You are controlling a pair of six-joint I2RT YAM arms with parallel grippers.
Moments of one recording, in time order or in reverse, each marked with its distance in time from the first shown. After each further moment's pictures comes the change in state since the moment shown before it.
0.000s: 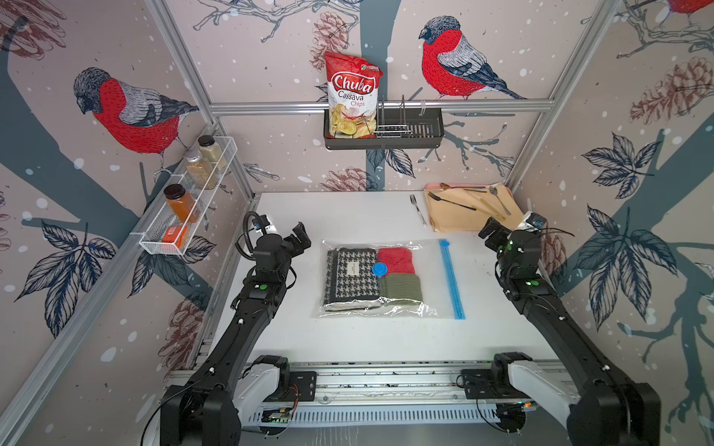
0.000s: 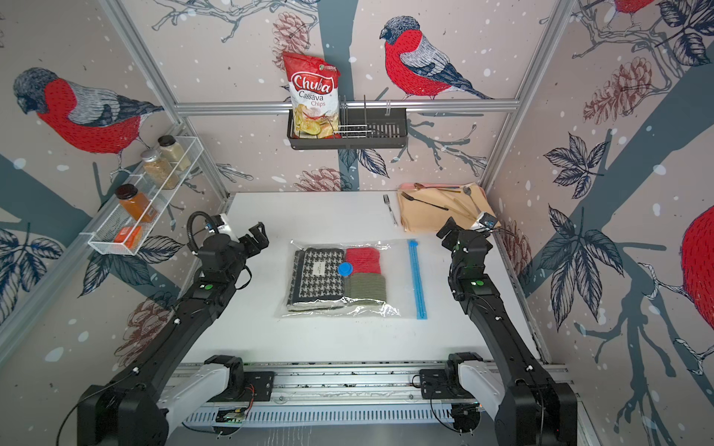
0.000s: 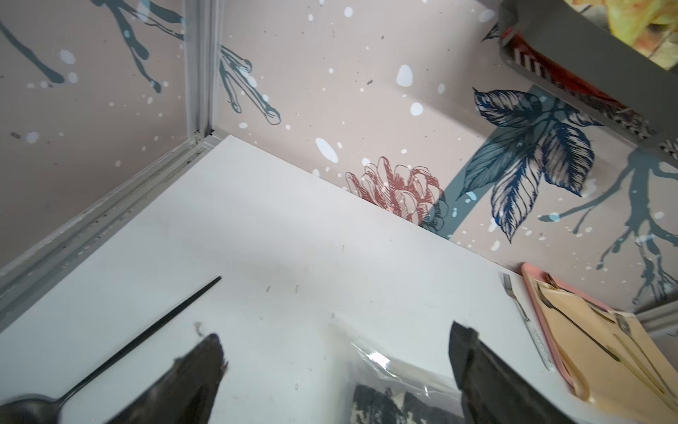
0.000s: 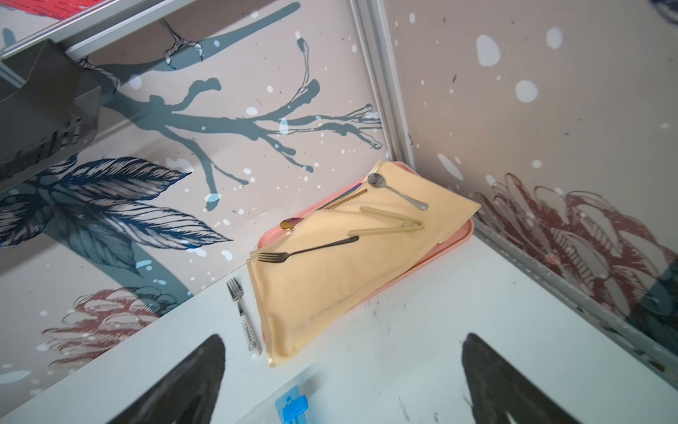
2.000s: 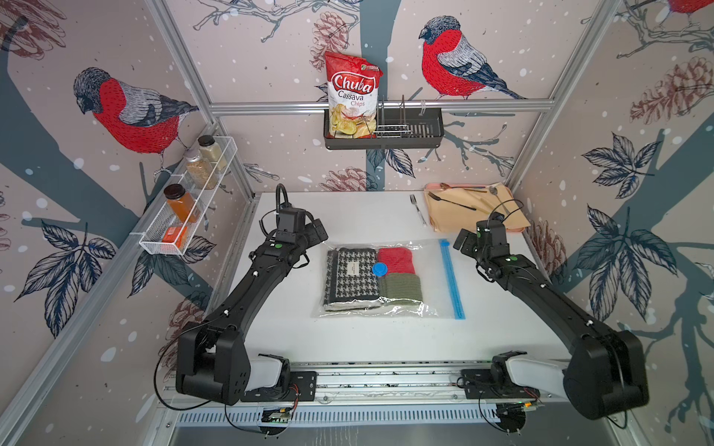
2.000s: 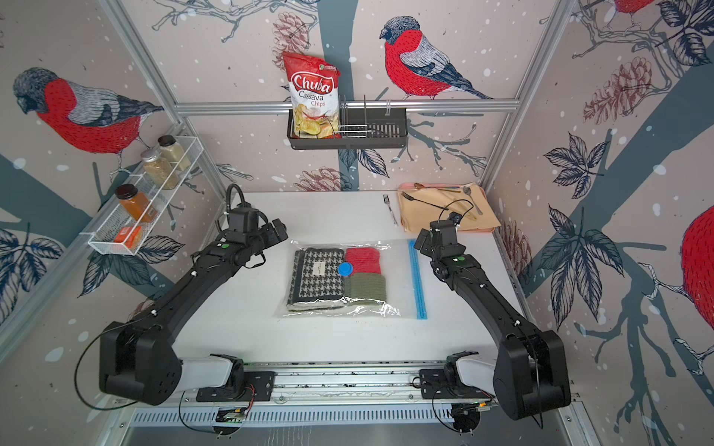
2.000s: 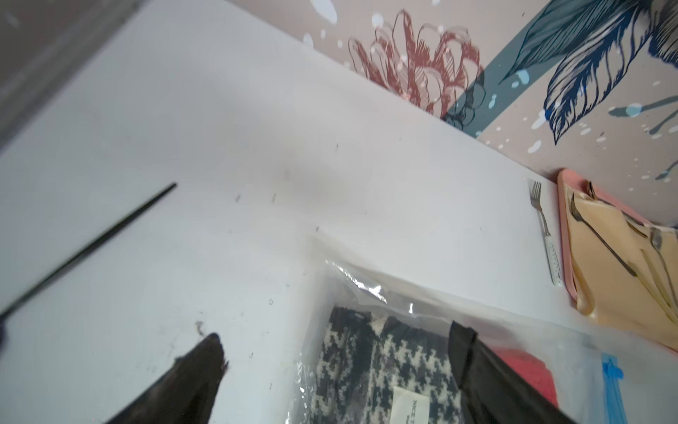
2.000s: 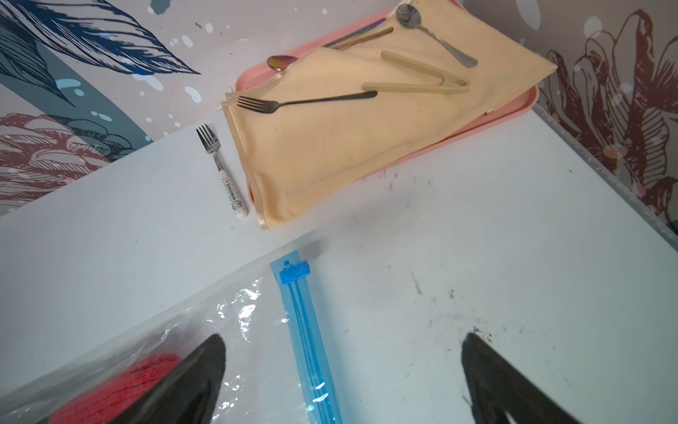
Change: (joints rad) left arm -0.042 0.334 0.316 -0.439 0.143 -0.109; right arm 0.130 0.244 0.181 -0.409 -0.021 0.031
